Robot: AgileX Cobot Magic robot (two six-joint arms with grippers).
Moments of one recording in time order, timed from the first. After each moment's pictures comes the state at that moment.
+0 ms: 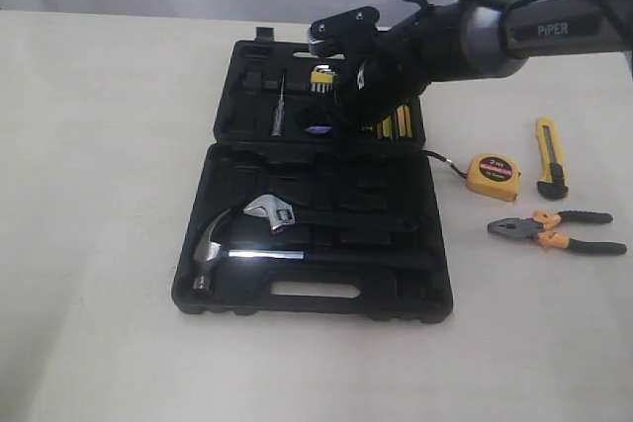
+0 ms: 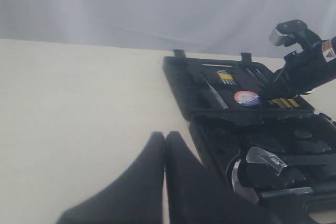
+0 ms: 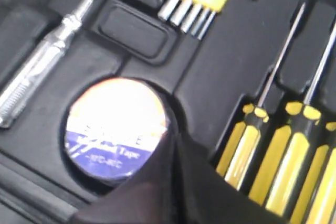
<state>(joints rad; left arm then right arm) -0.30 0.00 0.00 -0.01 0.28 -0.18 0.39 2.16 -1.42 -0.23 0.31 0.24</state>
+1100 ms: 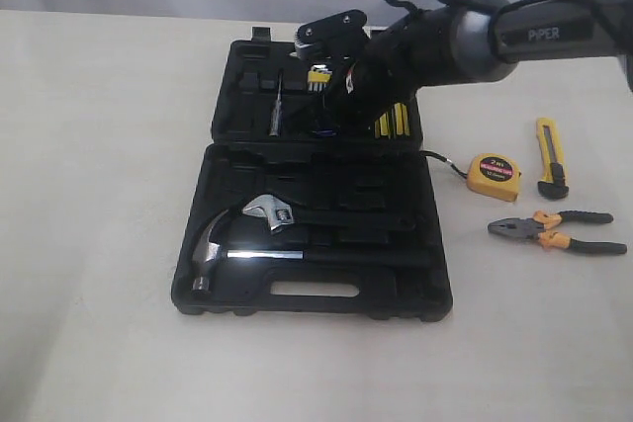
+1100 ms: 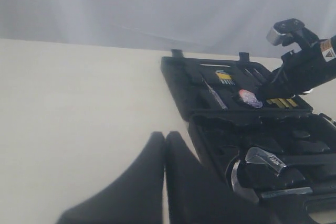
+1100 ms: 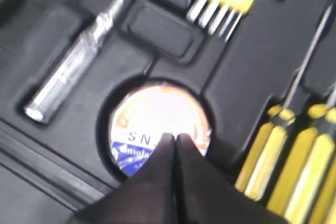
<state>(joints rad) -0.30 0.00 0.00 -0.01 0.28 -0.18 0.41 2.14 -1.42 -0.24 0.31 0.24</state>
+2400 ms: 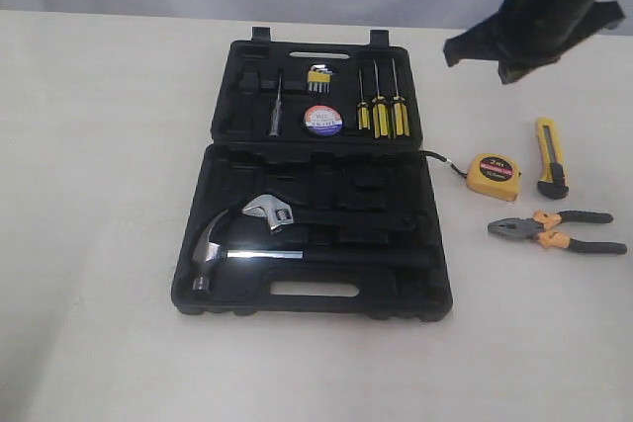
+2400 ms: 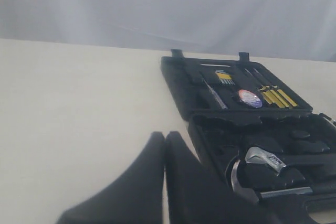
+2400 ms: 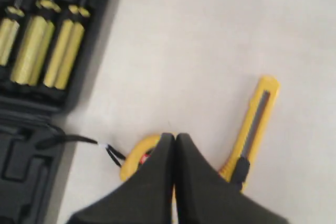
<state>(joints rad) -0.30 0.00 0.00 -0.01 0.28 -0.18 0.13 1.84 -1.41 -0.25 0.86 0.15</state>
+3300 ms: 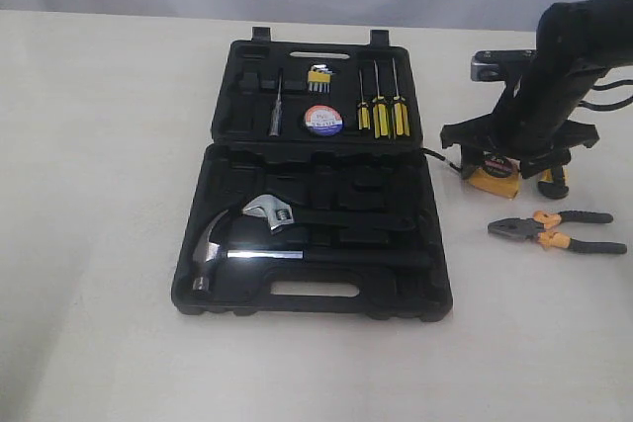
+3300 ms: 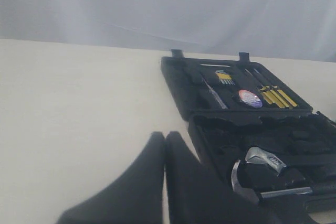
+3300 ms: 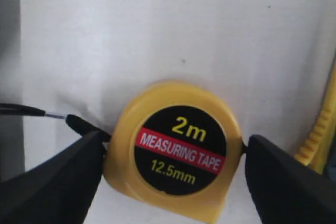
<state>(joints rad) -0.30 0.00 0.00 -0.01 0.28 -0.18 0.04 2.02 -1.21 -0.07 0.64 0.18</state>
